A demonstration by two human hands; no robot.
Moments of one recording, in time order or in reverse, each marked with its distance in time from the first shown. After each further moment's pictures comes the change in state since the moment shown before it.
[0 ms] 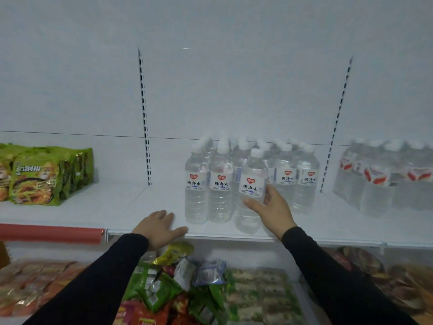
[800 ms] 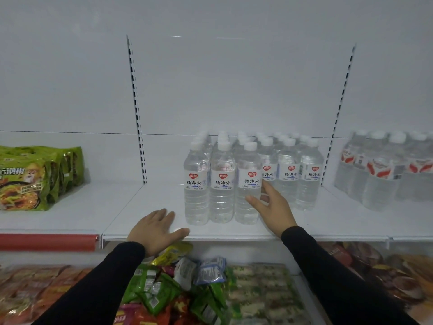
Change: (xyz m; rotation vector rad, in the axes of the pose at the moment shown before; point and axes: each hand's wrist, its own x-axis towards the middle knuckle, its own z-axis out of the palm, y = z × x) left_hand 0.018 -0.017 0.015 0.029 0.074 0.044; right_hand 0.018 0.023 0.007 -0.138 -0.028 -0.065
